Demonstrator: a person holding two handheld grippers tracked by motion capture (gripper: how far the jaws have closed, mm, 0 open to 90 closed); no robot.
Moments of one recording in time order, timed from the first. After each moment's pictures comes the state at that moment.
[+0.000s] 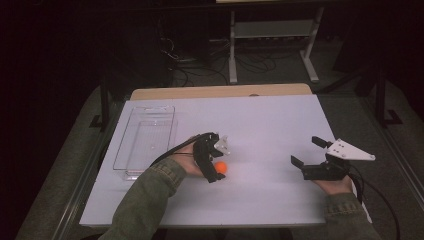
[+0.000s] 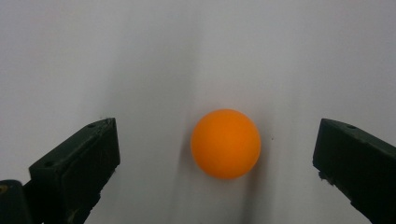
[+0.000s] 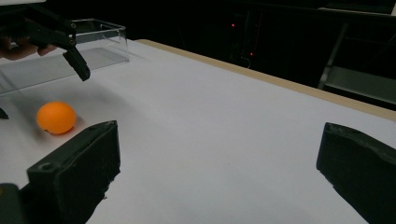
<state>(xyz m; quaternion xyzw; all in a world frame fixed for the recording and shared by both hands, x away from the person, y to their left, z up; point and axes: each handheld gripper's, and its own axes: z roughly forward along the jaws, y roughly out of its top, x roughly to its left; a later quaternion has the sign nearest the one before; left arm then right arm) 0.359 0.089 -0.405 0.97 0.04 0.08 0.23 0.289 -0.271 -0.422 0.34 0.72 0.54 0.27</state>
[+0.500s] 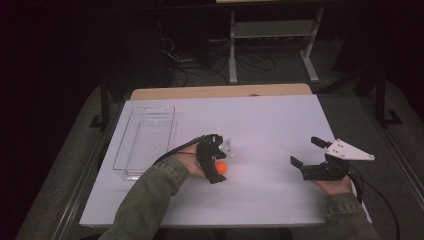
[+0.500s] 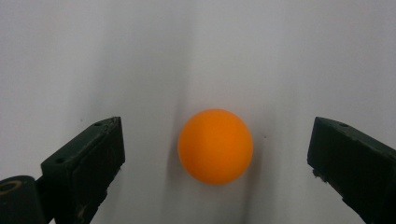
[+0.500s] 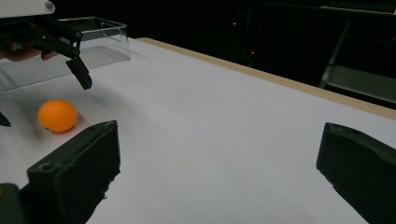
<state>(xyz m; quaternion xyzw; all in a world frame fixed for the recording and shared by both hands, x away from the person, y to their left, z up) 0.360 0.081 -0.410 0.97 0.02 0.06 0.21 0.289 -0.270 -0.422 0.34 0.72 0.54 0.27</state>
